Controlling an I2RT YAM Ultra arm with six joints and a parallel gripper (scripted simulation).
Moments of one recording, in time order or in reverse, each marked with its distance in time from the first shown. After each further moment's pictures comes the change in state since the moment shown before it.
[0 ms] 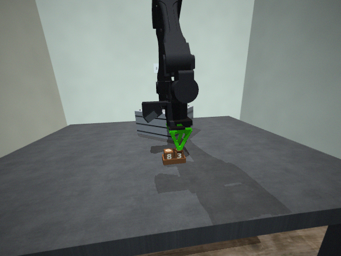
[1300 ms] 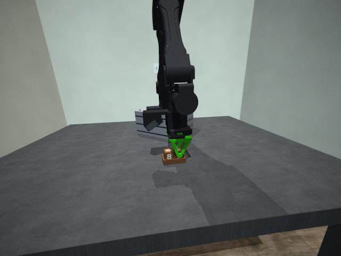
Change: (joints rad) arm 0.000 0.074 -0.020 0.082 0.000 0.000
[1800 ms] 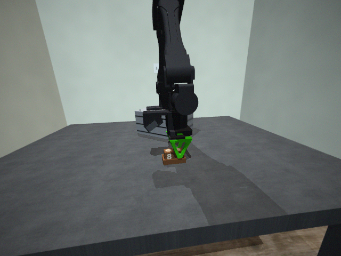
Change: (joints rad) arm 0.000 0.004 -0.001 0.017 0.000 0.000
